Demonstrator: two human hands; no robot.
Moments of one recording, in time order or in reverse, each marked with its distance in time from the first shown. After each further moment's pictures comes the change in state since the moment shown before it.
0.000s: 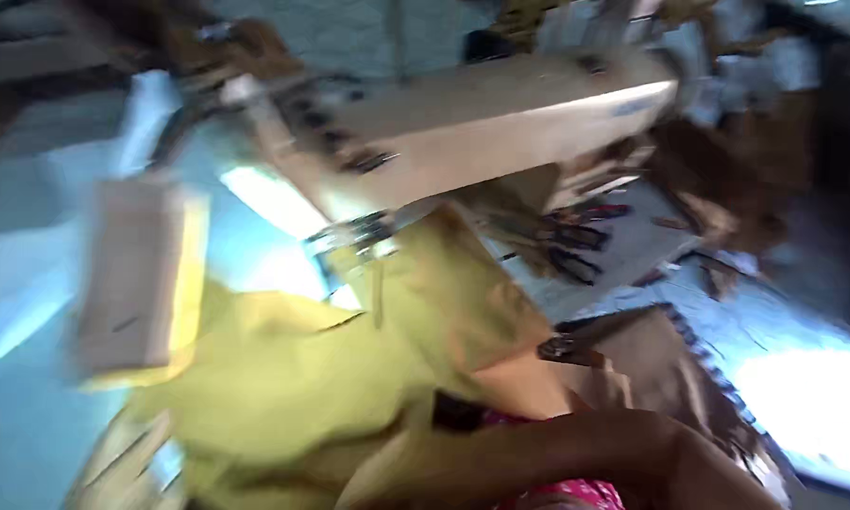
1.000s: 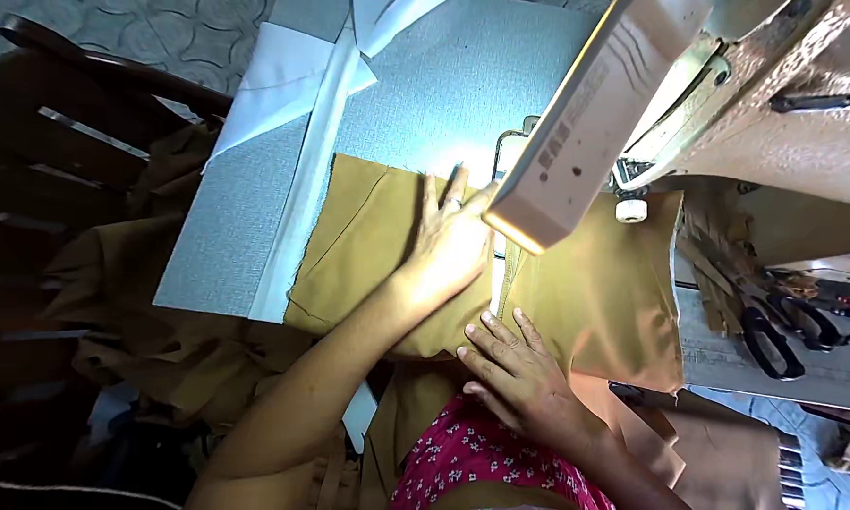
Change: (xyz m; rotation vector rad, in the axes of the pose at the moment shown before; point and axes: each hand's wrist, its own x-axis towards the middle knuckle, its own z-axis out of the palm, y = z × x) left_hand 0.071 0.005 0.130 1.259 -0.189 0.417; right_hand -0.015 0.075 -0.002 -0.657 0.096 -0.124
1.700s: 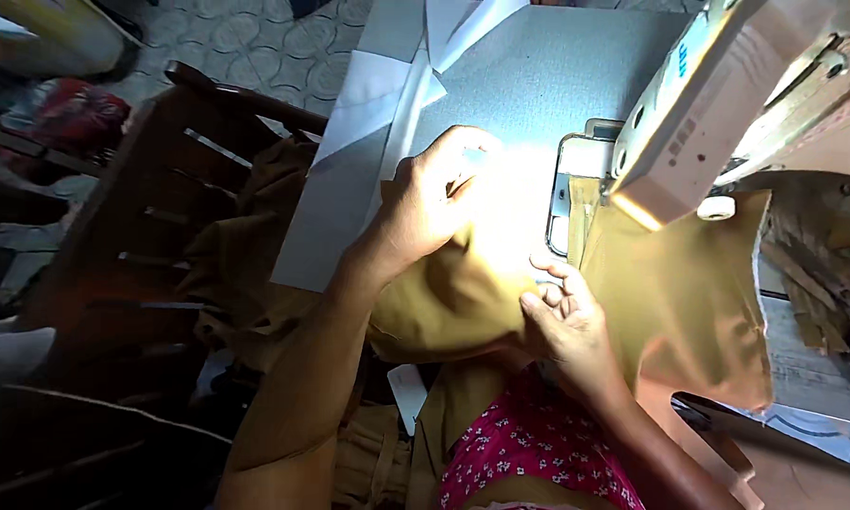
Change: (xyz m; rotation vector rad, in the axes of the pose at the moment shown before) left_hand -0.033 -0.055 -0.087 -0.404 0.408 0.167; right_hand 0.078 -0.031 -0.005 1.058 0.359 0.746
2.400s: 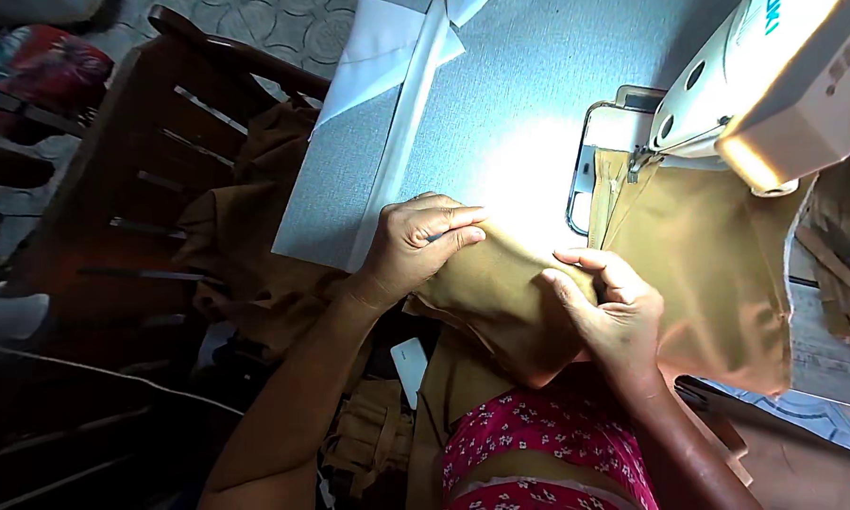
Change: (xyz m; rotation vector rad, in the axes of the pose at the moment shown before) left_hand -0.080 -0.015 0.002 -0.161 0.056 0.003; right_hand 0.005 0.003 -0.014 -0.518 0.102 -0.490
